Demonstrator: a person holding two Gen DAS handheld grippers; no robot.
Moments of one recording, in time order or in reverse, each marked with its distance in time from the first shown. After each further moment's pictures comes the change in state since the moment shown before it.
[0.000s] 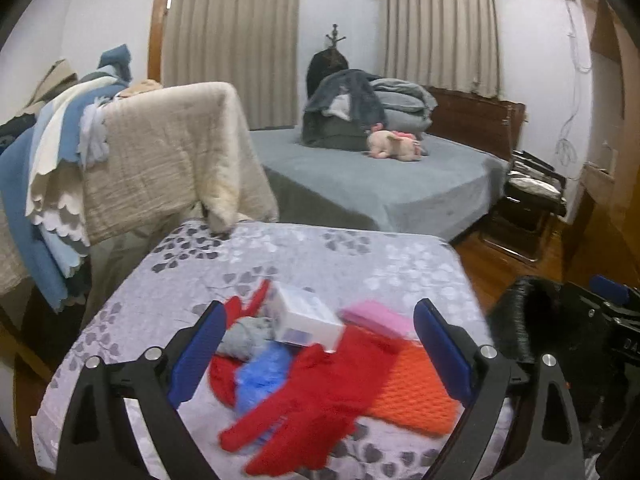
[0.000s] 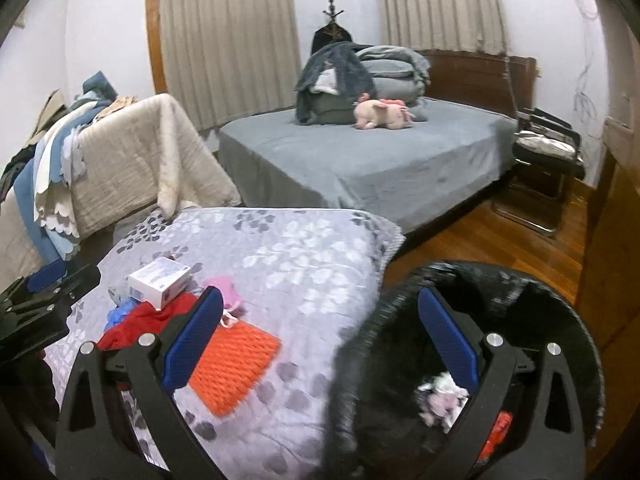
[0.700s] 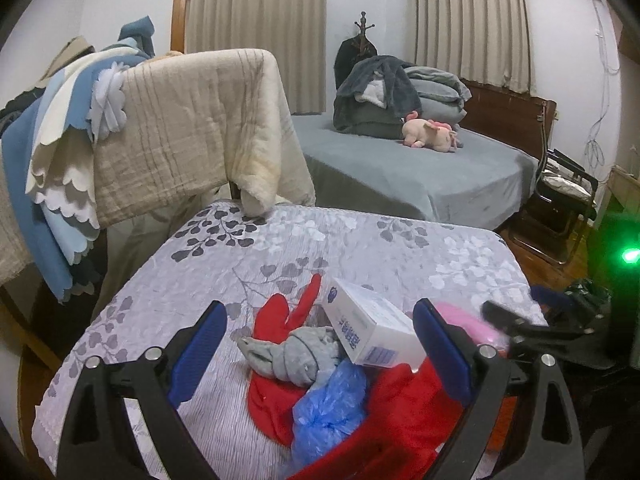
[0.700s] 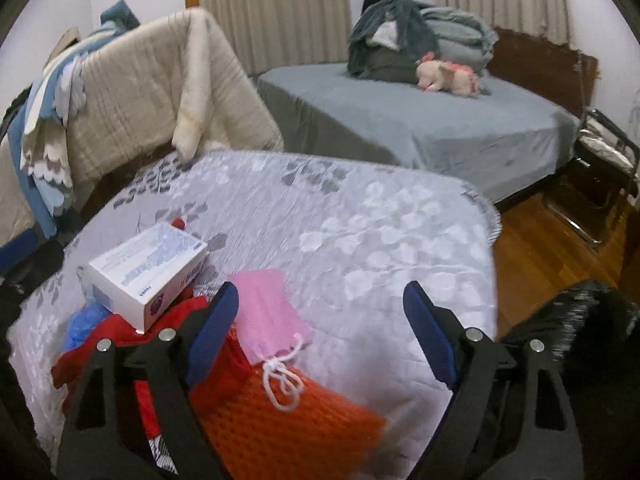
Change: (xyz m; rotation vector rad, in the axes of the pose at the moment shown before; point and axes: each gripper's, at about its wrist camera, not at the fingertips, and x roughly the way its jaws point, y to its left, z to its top) left arm 0.054 0.045 -0.007 -0.040 0.044 0.066; right arm 0.146 0.078 -0.007 -0.118 0.167 0.106
